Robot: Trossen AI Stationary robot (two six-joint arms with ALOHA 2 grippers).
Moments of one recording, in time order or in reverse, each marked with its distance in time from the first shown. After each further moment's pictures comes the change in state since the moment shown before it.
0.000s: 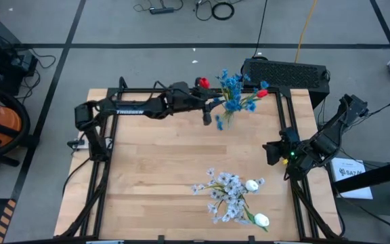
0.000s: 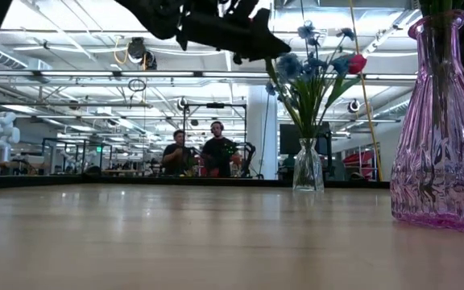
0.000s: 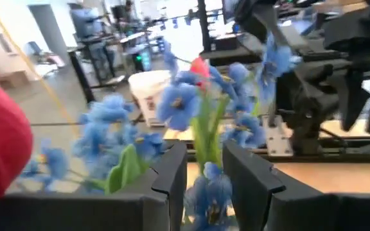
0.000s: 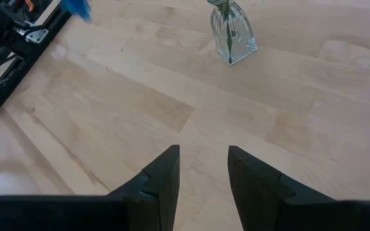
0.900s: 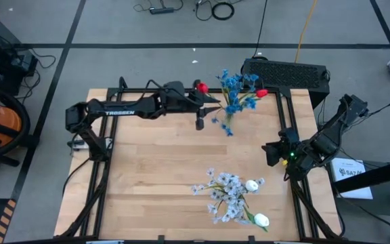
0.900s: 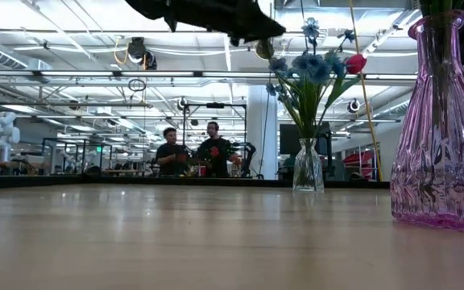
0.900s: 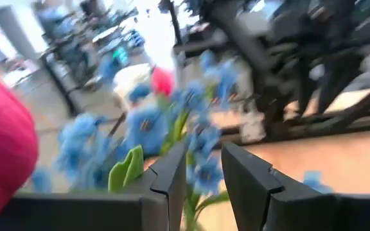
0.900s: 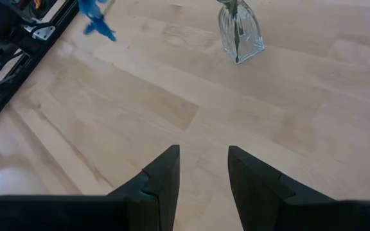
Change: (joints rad) left arm -0.037 -0.113 0.006 -0.187 0.046 0.093; right arm 0.000 0.000 0.000 0.029 0.000 -0.031
